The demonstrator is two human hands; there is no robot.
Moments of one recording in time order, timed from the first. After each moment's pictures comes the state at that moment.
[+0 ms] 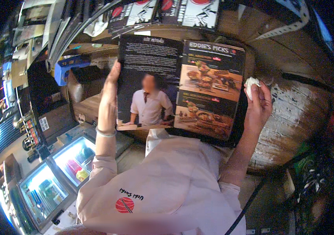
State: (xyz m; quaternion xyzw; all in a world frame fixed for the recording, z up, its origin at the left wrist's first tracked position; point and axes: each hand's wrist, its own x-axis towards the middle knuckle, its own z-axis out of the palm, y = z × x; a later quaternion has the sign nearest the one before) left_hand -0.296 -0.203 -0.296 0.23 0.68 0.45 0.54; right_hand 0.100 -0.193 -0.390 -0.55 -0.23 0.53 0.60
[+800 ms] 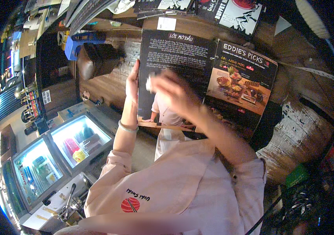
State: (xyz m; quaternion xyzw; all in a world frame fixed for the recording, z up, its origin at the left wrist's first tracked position) left_hand -0.329 -0.255 -0.355 -0.04 0.28 0.63 0.73; right_hand -0.152 -0.198 -0.380 -0.12 -0.78 0.43 0.44
